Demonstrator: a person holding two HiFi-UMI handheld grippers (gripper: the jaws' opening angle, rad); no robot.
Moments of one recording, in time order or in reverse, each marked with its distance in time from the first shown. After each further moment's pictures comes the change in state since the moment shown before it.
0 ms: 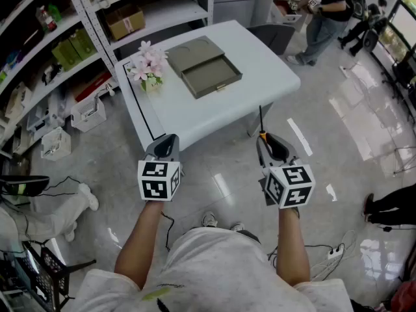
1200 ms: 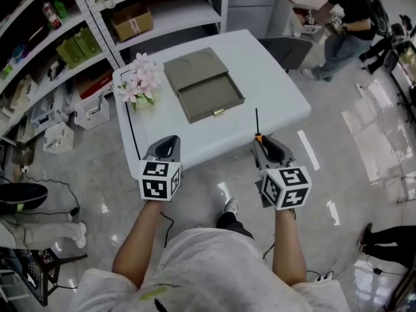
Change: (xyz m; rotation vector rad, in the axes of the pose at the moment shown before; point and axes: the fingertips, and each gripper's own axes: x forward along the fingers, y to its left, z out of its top) left arm 0.117 0.005 0.038 -0.028 0.035 0.087; right arm 0.116 -0.083 0.025 0.010 0.015 0.146
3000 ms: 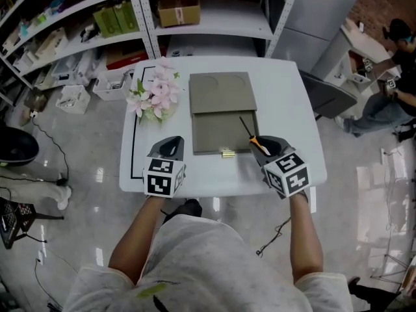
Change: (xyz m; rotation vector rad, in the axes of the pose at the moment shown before) left arm 0.110 0.073 0.013 -0.156 0.051 0.261; right arm 0.205 -0.041 0.029 -0.442 0.282 0.510
